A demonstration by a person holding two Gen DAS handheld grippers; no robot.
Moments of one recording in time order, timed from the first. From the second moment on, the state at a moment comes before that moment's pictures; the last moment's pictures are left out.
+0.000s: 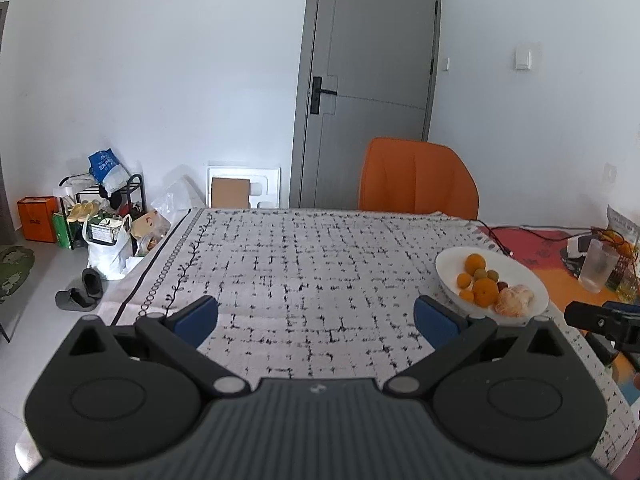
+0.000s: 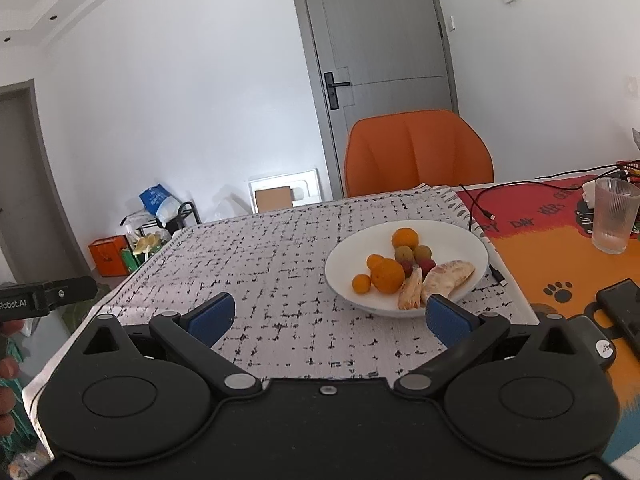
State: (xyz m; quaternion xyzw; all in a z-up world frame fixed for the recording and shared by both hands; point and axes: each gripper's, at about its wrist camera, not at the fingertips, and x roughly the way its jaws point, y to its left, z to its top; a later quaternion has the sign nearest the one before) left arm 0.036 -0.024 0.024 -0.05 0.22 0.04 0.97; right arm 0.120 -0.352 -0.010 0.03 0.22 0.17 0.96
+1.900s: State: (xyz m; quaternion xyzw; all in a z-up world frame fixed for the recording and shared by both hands) left arm 0.033 -0.014 0.005 -0.05 0.24 0.05 0.97; right arm 0.120 -0.338 -0.023 0.01 0.24 0.18 0.95
